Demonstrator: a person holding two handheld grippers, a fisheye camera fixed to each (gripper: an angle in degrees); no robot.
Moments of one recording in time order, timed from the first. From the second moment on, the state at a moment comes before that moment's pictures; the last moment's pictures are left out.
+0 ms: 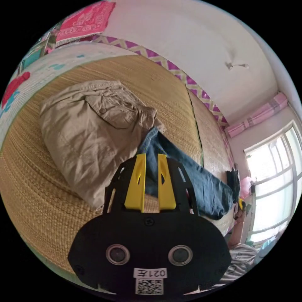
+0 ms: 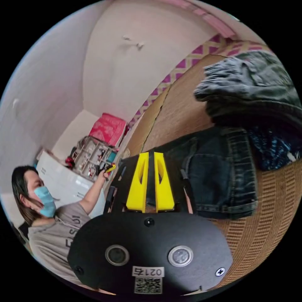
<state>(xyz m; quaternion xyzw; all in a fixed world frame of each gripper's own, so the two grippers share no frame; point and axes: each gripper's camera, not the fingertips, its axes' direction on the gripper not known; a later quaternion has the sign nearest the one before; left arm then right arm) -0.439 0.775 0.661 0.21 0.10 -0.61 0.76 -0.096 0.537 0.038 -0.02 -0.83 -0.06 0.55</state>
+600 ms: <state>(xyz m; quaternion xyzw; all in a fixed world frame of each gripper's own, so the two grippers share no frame) -0.424 0.675 0.684 0.15 -0.05 -0.49 0.86 -0.172 0.572 -0.095 -0.02 -0.84 -0.24 0.49</state>
